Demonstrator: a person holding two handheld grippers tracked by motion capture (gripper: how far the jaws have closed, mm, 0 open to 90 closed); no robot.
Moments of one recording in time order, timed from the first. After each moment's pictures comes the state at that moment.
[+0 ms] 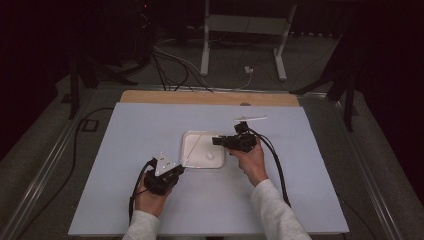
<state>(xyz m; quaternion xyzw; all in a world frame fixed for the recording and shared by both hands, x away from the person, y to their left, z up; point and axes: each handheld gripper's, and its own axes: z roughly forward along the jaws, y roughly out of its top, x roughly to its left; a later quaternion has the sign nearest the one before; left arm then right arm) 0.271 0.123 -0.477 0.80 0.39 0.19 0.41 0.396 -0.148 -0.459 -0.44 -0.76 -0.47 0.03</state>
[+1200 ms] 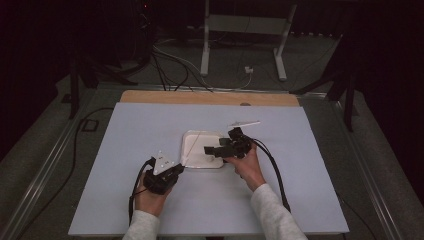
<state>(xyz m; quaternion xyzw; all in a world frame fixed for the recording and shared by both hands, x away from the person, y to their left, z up) 0.272 0.124 -0.476 0.79 0.40 0.19 0.42 0.384 -0.134 -0.466 -0.41 -0.78 -0.47 0.03</state>
